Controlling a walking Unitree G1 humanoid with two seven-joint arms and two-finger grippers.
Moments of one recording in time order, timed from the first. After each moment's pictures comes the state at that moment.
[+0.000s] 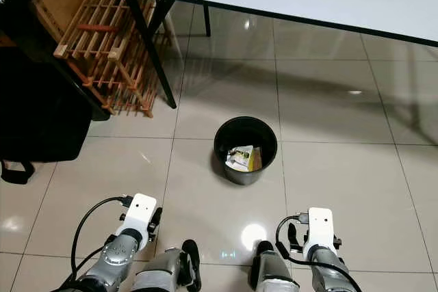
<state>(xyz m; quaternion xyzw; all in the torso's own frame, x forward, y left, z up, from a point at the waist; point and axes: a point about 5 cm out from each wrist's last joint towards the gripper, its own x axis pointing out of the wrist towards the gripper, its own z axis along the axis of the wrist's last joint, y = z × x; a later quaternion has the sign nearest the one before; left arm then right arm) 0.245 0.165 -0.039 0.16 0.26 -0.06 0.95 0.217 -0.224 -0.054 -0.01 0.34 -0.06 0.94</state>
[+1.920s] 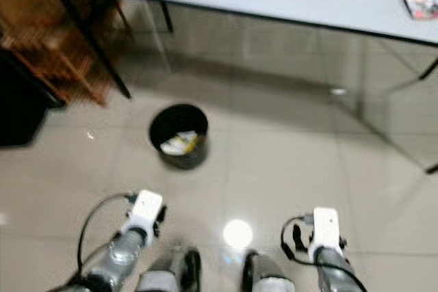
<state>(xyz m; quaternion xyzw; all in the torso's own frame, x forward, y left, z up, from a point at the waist) 0.251 0.161 -0.035 0.17 0.25 -0.06 0.95 0.215 -0.227 -0.054 -0.01 0.35 -0.05 0.94</state>
